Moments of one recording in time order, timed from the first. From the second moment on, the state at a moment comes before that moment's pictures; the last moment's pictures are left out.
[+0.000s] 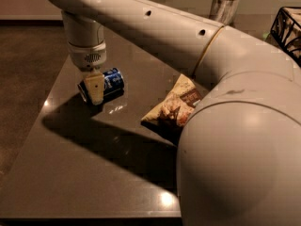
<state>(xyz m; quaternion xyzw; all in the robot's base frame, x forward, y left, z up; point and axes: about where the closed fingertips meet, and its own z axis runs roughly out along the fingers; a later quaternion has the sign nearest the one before) 0.569 0.139 0.857 -0.85 0.53 0.03 0.05</state>
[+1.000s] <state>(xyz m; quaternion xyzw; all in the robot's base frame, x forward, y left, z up) 0.586 0.140 0.922 -0.78 0.57 0.21 0.17</state>
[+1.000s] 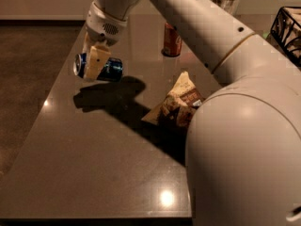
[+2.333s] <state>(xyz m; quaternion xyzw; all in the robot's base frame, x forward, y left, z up) 0.595 0.155 0.949 -0.61 0.62 0.36 0.35</state>
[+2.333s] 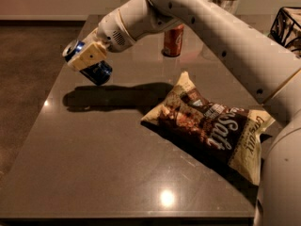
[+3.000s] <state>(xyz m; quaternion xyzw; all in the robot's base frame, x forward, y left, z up) 0.615 0.156 0.937 -0.57 0.62 0.39 0.38</state>
